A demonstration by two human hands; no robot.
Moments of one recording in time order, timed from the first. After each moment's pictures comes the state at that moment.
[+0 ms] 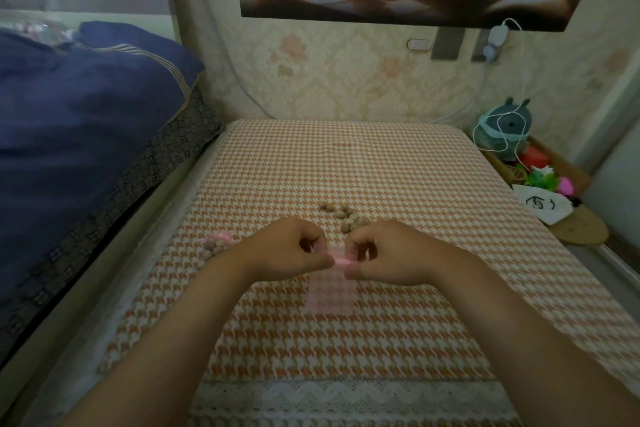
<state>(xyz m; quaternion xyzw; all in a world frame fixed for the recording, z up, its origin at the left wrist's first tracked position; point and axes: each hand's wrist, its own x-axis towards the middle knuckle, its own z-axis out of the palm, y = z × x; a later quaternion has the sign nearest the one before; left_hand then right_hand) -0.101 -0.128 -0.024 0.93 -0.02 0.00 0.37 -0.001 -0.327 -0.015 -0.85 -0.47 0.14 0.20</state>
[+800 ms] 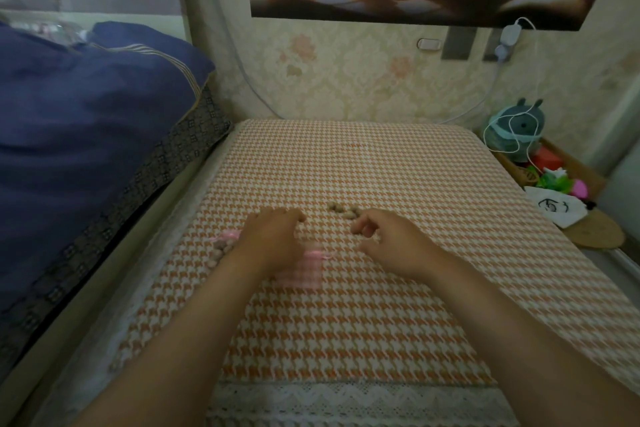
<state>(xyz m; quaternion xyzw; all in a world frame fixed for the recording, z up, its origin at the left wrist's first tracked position) -0.084 -0.099 -0.049 0.98 0.16 0.04 0.09 0.014 -0.308 -0.043 -0.89 -0.36 0.09 0.28</state>
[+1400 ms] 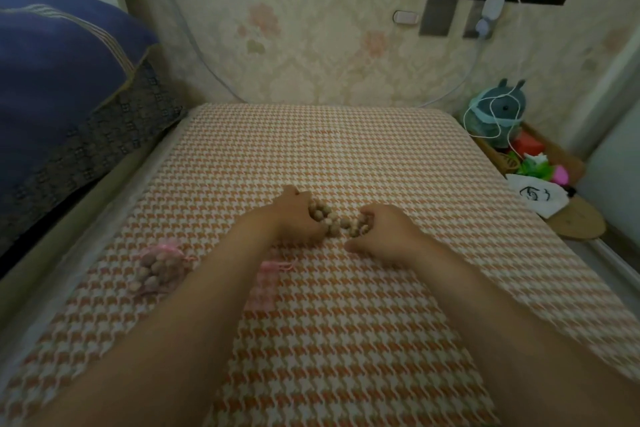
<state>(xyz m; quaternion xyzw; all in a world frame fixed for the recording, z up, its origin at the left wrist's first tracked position) 0.044 -0.123 -0.073 0.96 0.14 -0.13 0.20 0.088 -0.311 -0.071 -0.94 -0.20 0.14 0.24</state>
